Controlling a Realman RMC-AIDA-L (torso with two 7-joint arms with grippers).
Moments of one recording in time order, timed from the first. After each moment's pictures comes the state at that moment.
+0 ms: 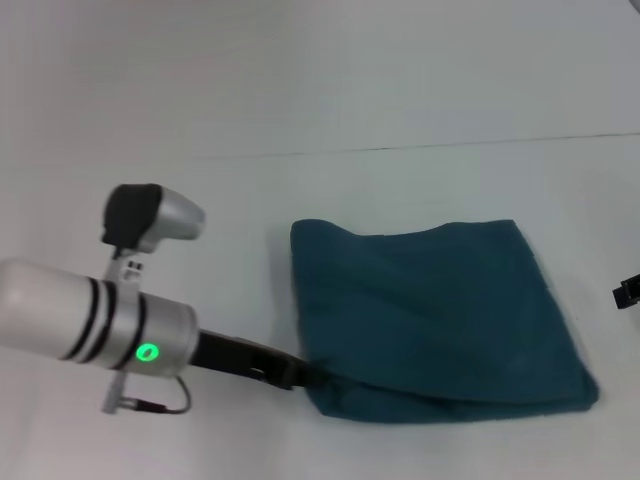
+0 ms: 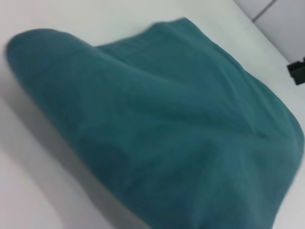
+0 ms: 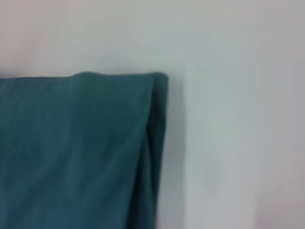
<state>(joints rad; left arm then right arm) -0.71 -2.10 1.31 0.65 2.02 1.20 -2.25 0.67 2.01 -0.60 -1.14 -2.88 -1.61 2.53</state>
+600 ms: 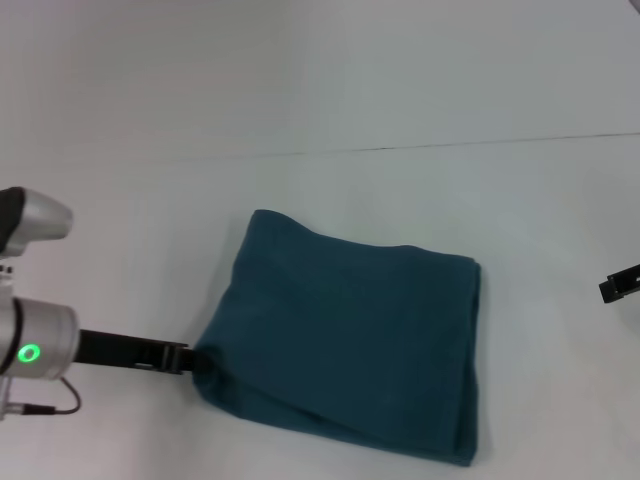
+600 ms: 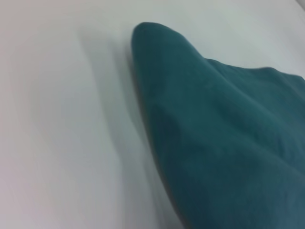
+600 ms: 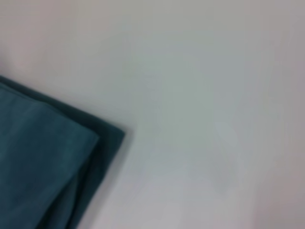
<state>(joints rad) -0.64 -2.07 0.93 0.70 2.30 1.29 -2.24 0.68 2.01 -0.61 -1.14 -2.87 -1.61 2.52</state>
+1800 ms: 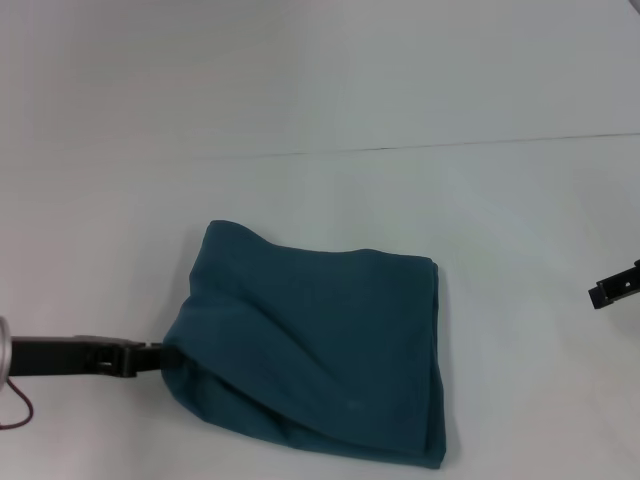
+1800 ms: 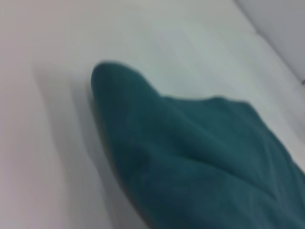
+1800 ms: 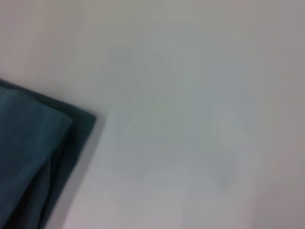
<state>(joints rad) -0.54 -2.09 0.73 0.82 2.29 1.48 -2.09 0.68 2.02 -0.63 -1.14 -2.87 -1.62 2.52</state>
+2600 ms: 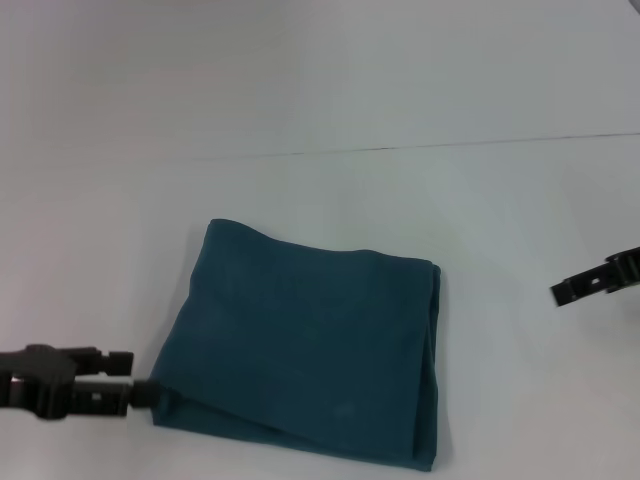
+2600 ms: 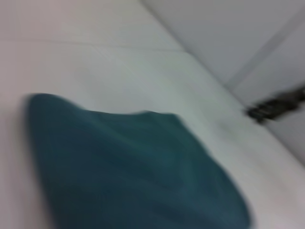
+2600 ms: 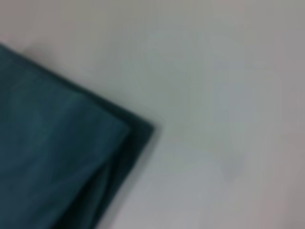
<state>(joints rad) -0.52 -2.03 0.52 0.88 2.29 1.86 -1.88 0.68 2.02 -0.63 -1.16 -2.73 -1.70 2.42</state>
